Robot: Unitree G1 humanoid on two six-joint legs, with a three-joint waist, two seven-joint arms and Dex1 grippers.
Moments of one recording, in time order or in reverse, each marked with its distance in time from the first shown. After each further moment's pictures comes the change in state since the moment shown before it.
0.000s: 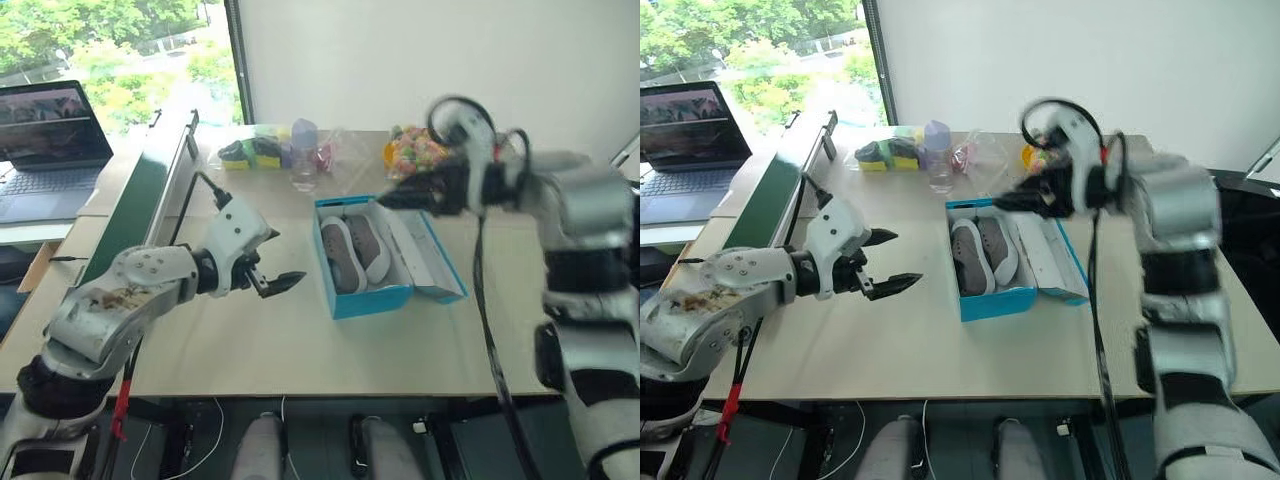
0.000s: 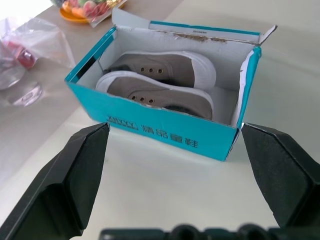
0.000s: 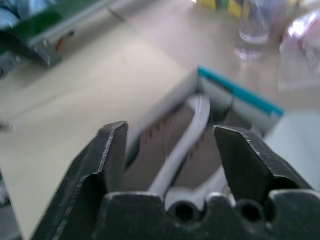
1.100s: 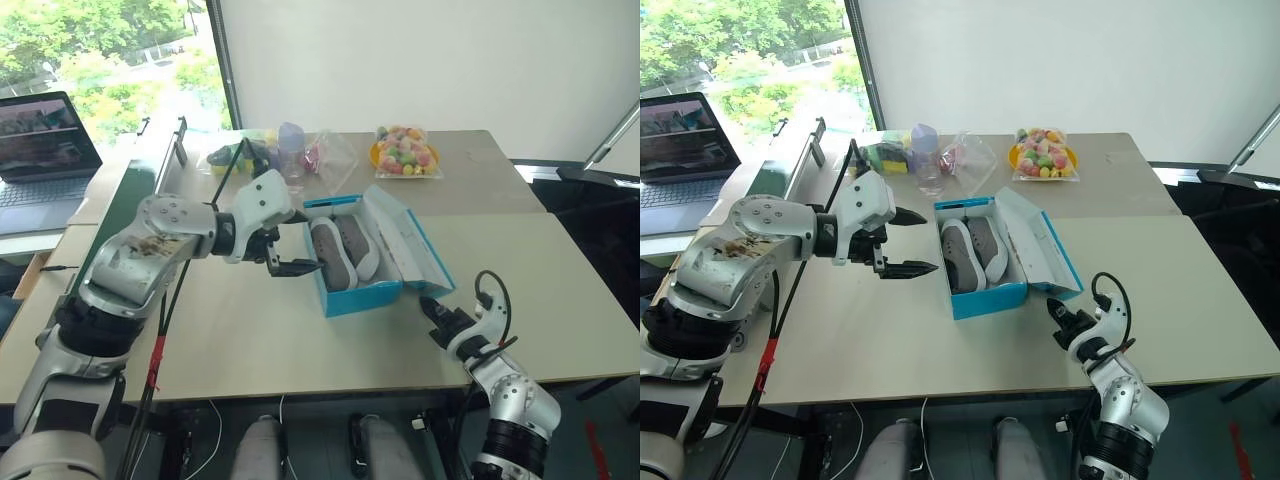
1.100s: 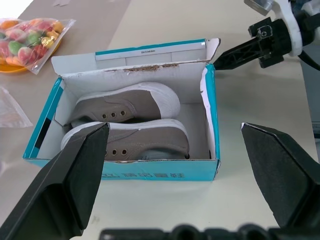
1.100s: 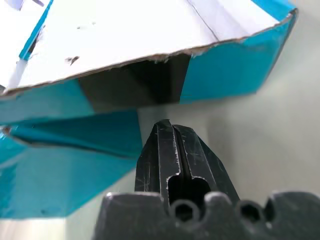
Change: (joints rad) left arm -0.219 -0.037 -0.101 0.209 0.167 -0.113 -0.314; right arm 0.658 0.715 -0.521 0.177 0.173 -0.516 -0.545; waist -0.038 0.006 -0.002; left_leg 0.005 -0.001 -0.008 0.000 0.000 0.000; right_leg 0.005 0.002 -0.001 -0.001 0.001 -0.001
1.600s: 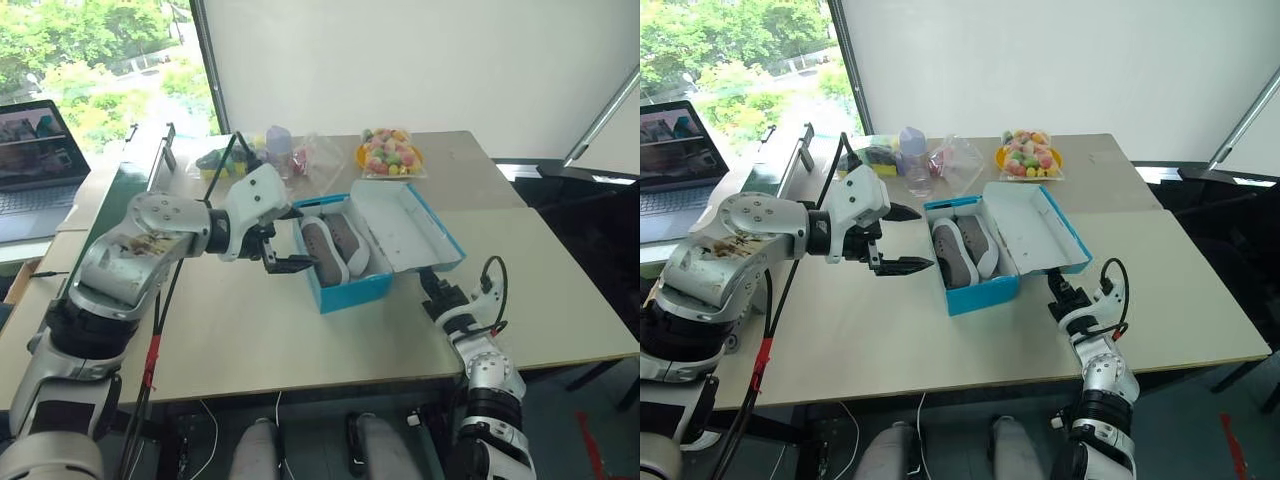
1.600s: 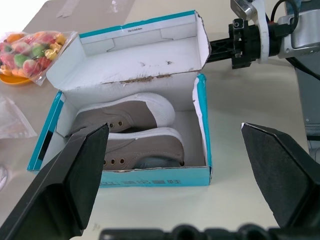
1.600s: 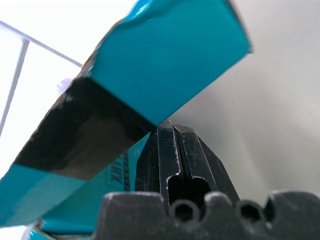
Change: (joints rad) left arm 0.001 0.009 0.018 -0.035 -0.003 0.044 0.018; right arm -0.197 -0.026 -0.059 0.399 0.216 -0.293 0.031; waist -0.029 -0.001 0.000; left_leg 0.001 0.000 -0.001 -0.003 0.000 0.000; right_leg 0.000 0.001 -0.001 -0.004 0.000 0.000
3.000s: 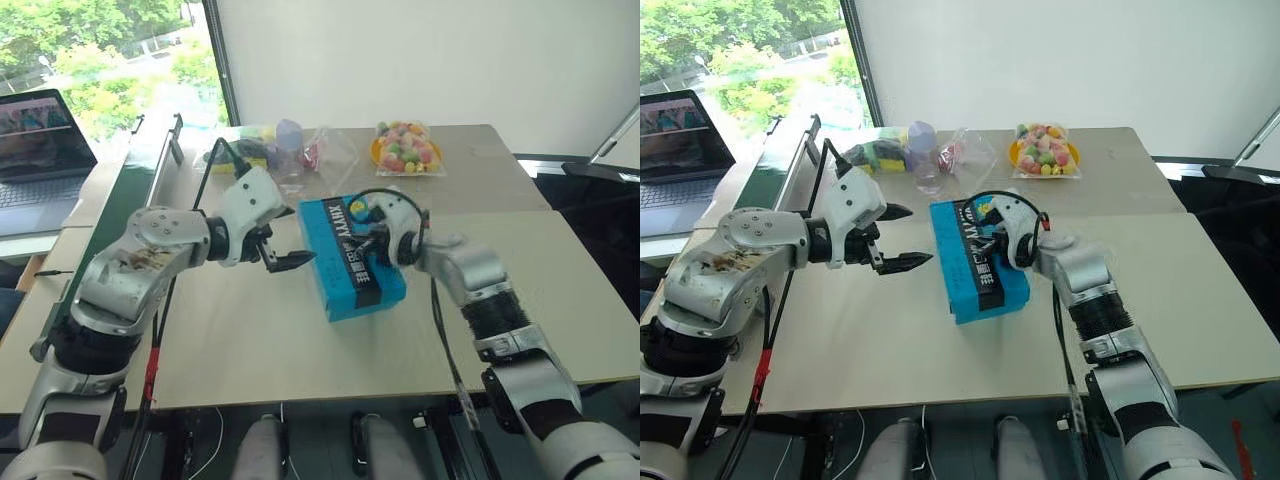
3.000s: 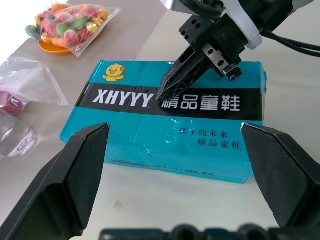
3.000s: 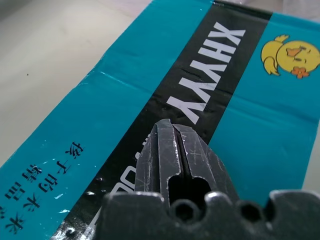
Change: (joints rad) left arm 0.093 -0.040 0.063 -0.085 0.007 0.063 0.149; right arm -0.431 -0.360 0.904 -0.082 -0.420 0.206 0.097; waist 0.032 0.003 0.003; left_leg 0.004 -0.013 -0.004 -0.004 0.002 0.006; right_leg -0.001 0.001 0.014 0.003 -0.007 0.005
